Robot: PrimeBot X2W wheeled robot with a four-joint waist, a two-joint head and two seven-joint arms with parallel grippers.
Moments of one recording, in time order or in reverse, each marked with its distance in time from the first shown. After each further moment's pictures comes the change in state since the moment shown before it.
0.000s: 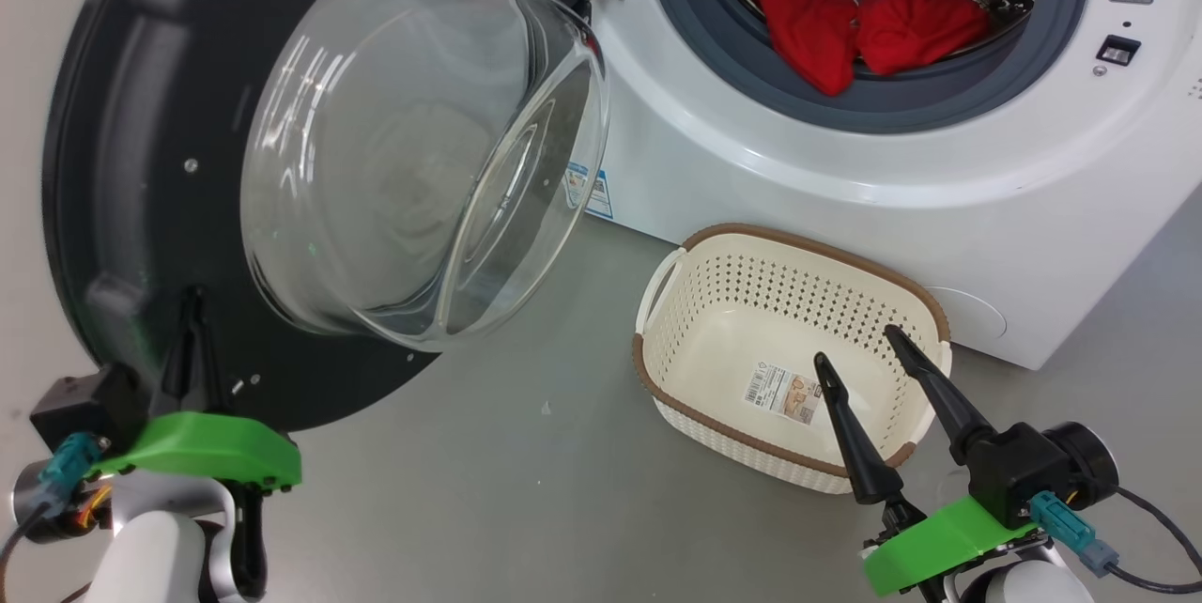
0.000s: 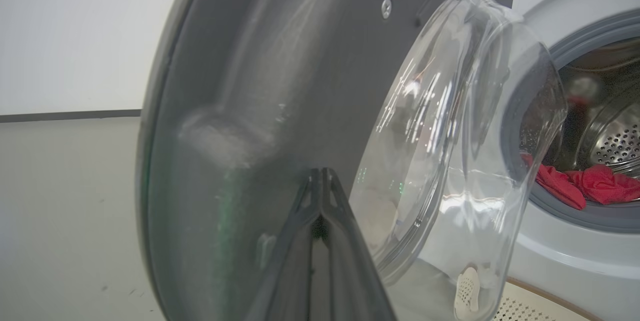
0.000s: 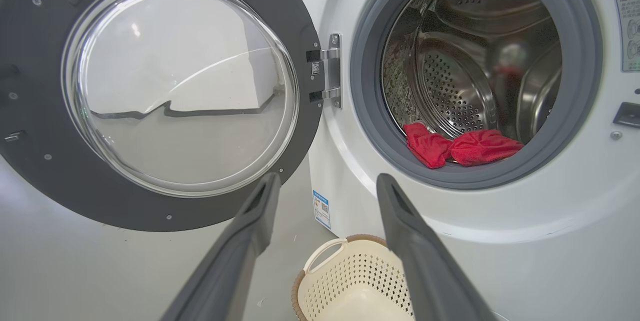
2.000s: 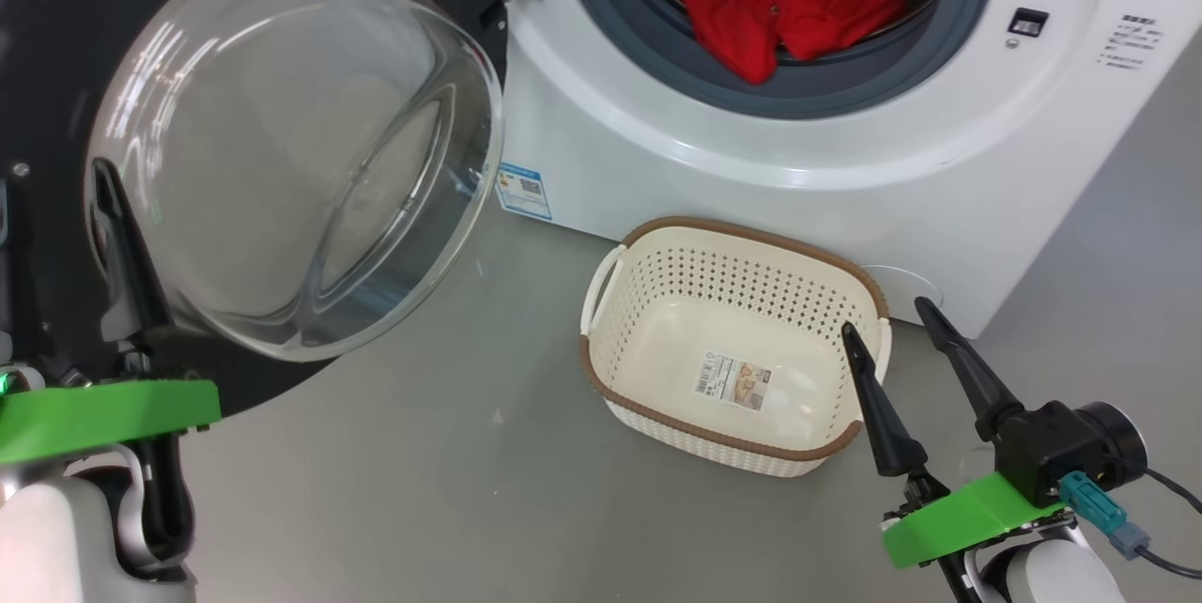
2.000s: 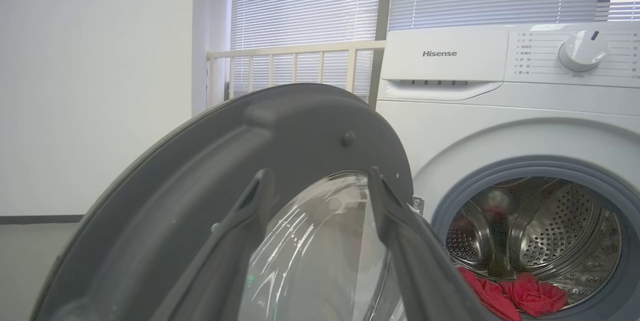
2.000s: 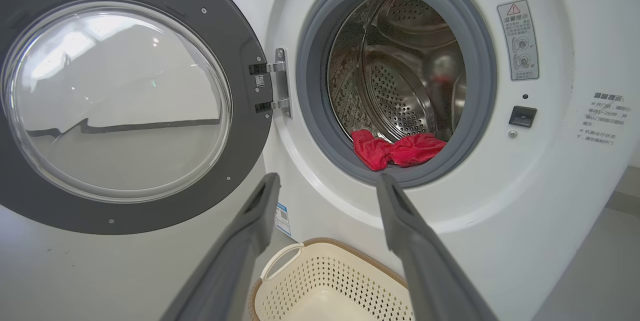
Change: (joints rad) left arm -0.035 -0.143 0.321 -0.246 0.194 -0.235 -0.007; right arm -0.023 0.000 -0.044 -0.016 0.000 0.000 0.002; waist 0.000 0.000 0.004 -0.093
